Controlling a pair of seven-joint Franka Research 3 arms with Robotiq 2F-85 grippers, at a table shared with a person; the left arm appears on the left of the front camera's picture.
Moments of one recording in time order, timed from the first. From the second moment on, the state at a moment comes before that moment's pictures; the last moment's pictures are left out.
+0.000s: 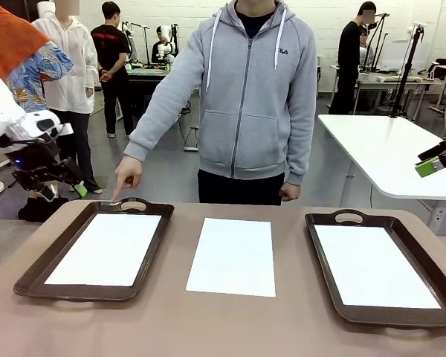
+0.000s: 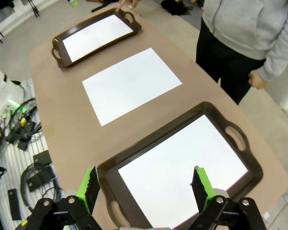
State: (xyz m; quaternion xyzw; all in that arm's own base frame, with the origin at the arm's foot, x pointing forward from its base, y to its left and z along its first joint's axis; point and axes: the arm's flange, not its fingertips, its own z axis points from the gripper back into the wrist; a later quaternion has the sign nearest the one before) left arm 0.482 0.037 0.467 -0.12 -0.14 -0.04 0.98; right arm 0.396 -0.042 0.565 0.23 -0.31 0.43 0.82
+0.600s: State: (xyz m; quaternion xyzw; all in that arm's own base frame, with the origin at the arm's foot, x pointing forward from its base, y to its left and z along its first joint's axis) left arm 0.425 0.030 0.548 -0.13 -0.29 -0.23 0.92; right arm 0.396 -0.042 0.565 0.22 -0.31 0.43 0.82
